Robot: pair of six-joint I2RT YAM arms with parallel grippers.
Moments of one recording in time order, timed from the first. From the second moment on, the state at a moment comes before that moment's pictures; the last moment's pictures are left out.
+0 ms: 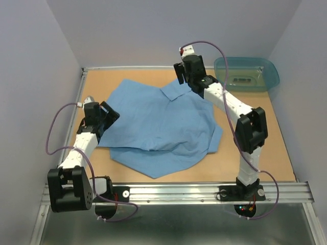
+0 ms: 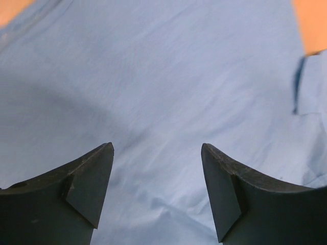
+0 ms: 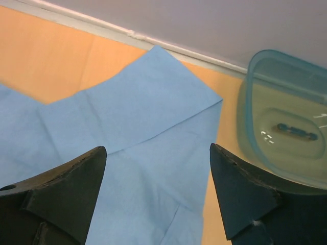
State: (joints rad) left arm 0.06 1.17 0.62 -0.17 0.04 -0.72; right arm 0.52 2.05 1.87 -0.22 0.53 -0.14
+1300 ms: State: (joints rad) left arm -0.11 1.91 1.22 -0.06 0.06 -0.64; right arm 0.18 1.82 1.17 -0.28 0.21 0.48
